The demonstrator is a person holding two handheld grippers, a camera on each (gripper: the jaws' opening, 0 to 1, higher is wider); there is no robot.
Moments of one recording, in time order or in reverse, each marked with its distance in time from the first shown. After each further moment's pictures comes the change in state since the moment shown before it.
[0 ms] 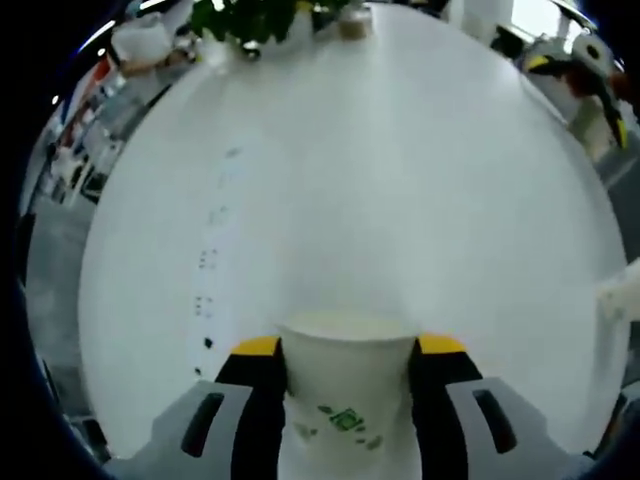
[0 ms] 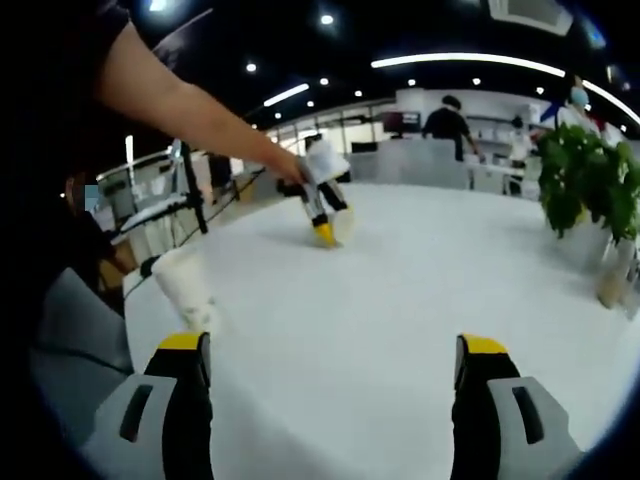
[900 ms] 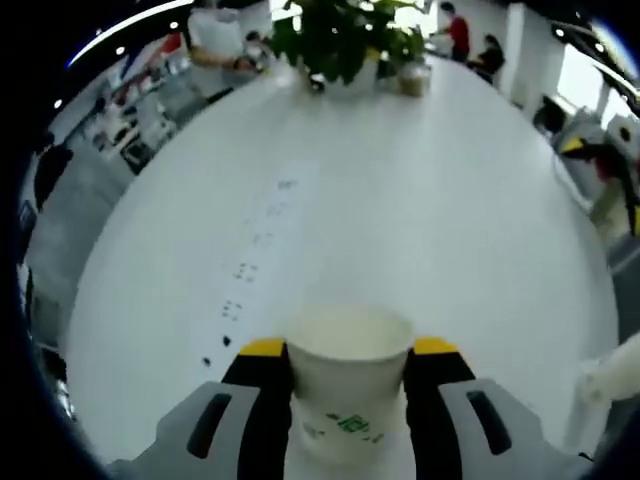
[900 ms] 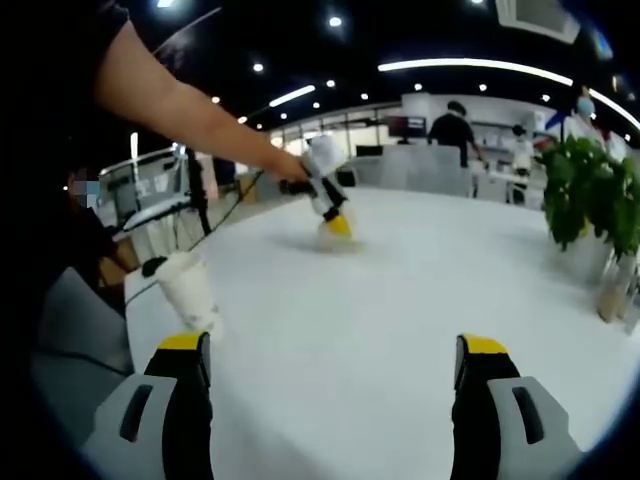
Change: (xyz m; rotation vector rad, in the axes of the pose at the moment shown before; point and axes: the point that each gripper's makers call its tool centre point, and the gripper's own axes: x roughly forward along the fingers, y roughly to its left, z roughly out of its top) left arm -0.034 0.016 0.039 -0.310 -0.274 0.087; right arm -0.001 0.004 0.015 -0.028 -0.012 0.009
